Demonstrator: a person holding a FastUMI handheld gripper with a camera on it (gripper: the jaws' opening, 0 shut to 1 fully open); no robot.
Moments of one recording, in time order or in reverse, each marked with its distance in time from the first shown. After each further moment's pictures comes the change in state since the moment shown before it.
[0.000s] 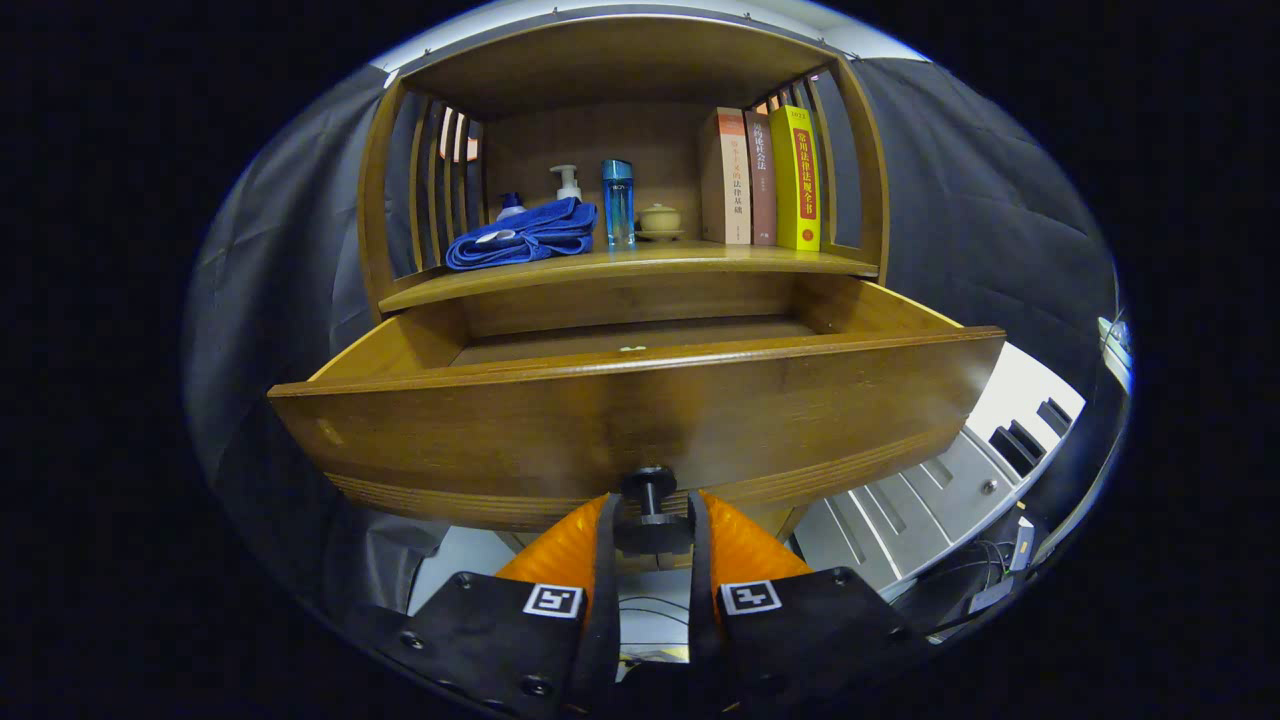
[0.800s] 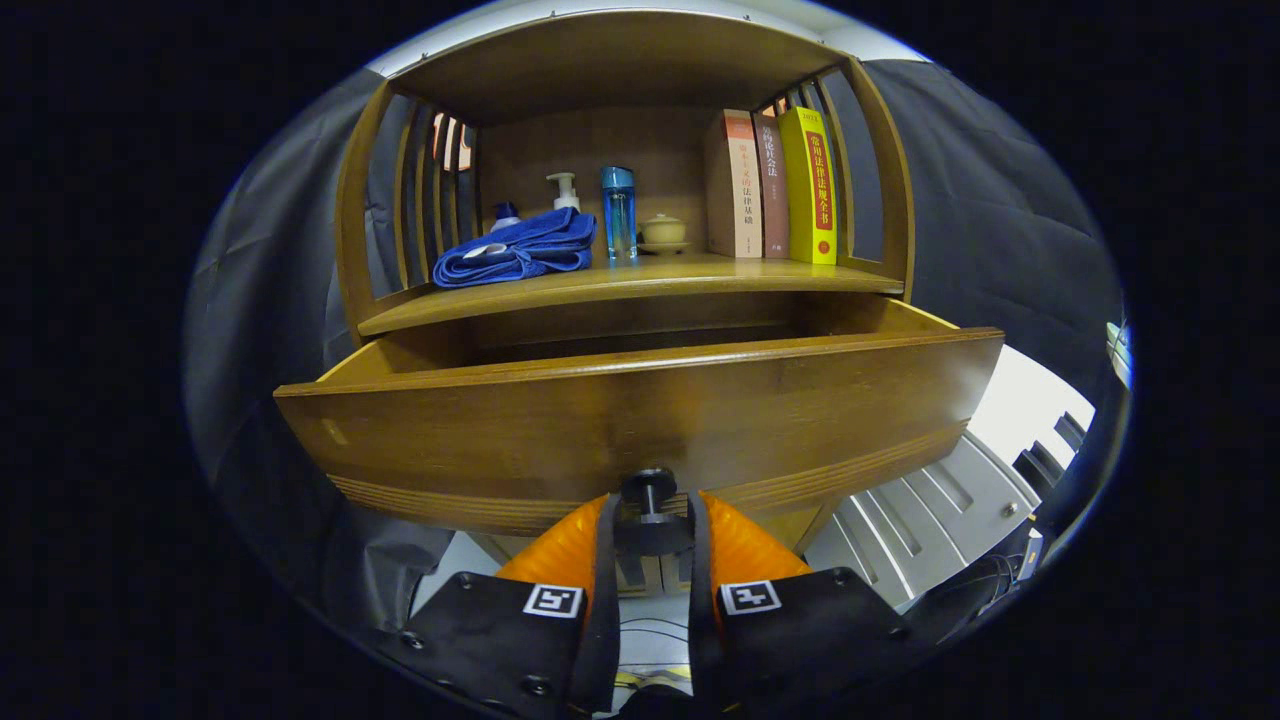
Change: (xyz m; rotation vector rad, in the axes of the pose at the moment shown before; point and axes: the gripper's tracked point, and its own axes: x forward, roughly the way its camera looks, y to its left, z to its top) arm 0.044 0.007 0.019 0.005 -0.035 0.010
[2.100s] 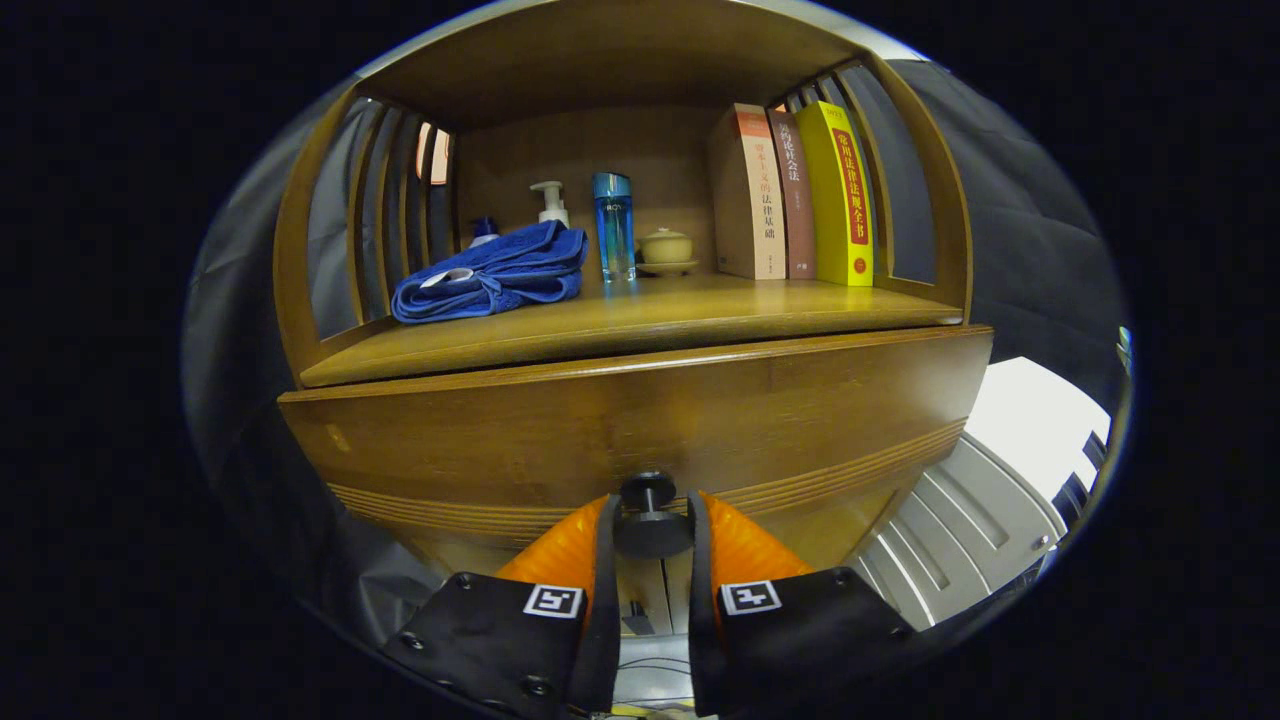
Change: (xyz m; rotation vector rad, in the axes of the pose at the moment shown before) arm 0.084 0.005 0.032 0.023 -0.067 -0.010
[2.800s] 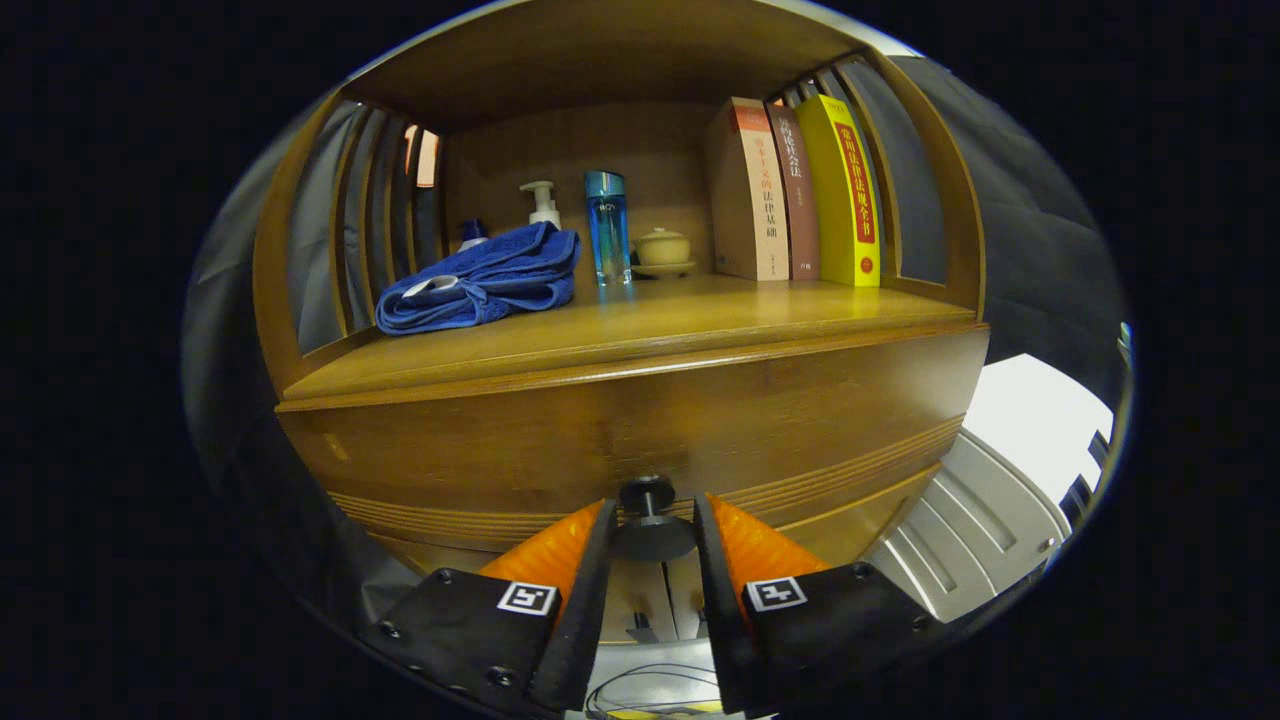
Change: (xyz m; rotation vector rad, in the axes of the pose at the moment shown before) arm 0.027 0.001 0.006 0.016 0.013 -0.012
